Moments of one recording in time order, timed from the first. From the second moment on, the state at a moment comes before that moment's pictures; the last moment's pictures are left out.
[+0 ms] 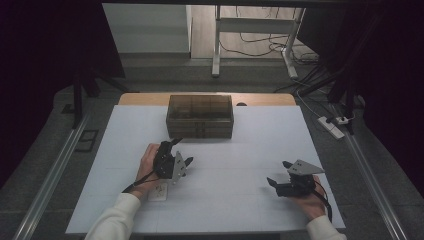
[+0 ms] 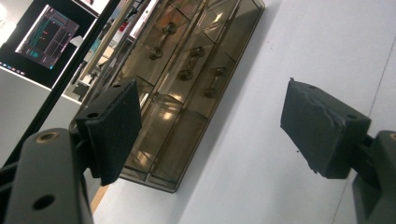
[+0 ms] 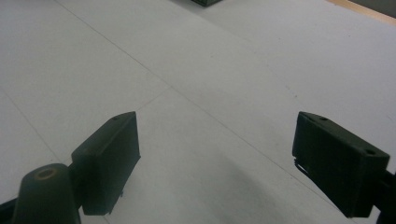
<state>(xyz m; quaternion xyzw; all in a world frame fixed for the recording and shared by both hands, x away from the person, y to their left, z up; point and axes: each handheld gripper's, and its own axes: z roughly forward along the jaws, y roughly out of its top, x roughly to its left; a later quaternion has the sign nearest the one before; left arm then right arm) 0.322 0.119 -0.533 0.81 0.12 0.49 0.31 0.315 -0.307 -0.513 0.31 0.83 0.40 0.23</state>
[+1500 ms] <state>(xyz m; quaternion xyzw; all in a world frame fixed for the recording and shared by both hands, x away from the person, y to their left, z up) 0.336 0.108 -0.543 0.81 0.09 0.50 0.29 0.316 -0.306 -0.514 0.31 0.83 0.40 0.23</state>
